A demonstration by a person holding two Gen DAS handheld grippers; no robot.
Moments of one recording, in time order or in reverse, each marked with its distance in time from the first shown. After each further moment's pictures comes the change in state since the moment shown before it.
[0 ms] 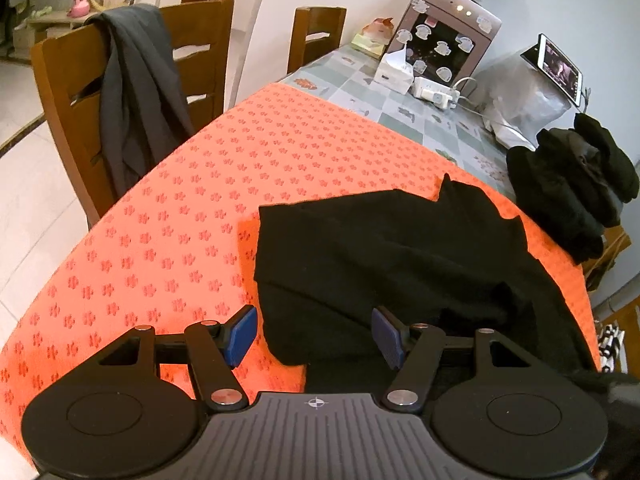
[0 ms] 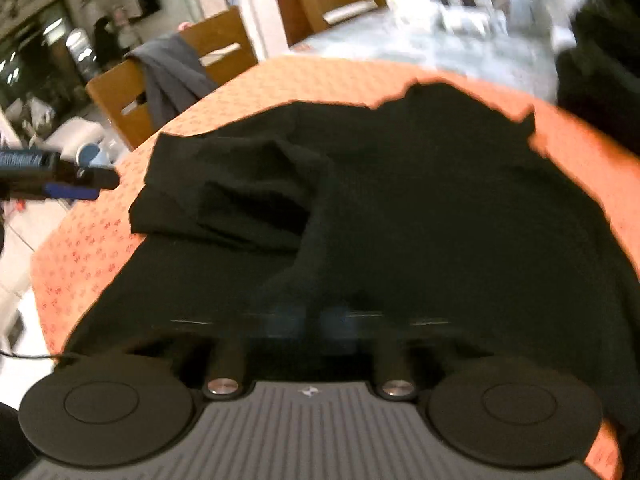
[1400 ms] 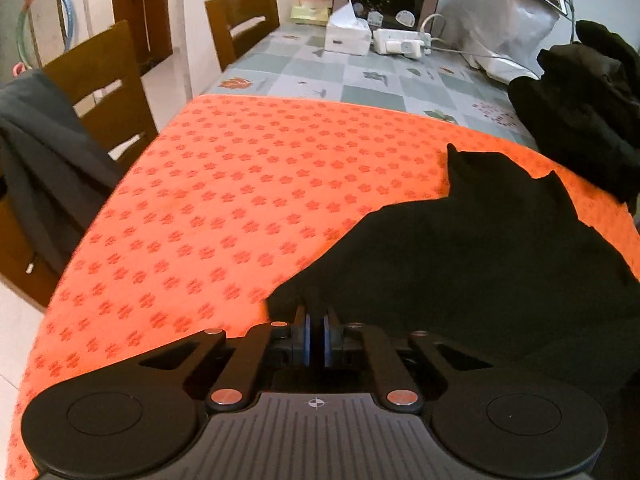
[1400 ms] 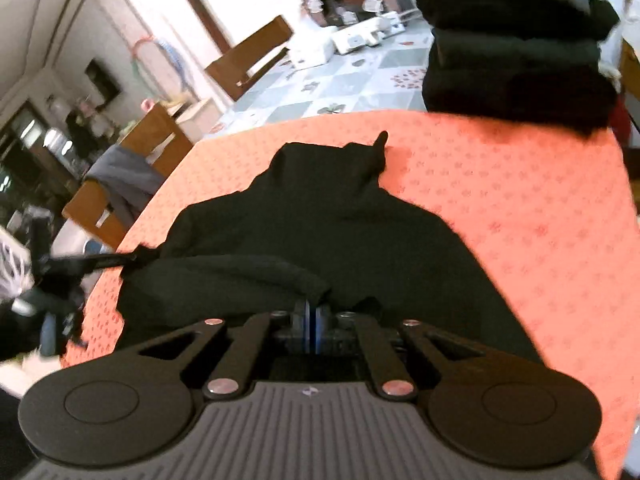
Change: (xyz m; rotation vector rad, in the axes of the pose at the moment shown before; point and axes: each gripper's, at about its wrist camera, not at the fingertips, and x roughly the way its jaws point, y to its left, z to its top) left arm 0.125 -0.057 0.060 0.279 0.069 0.062; right arm -0.080 -0.150 0.024 0.232 -0.075 0.051
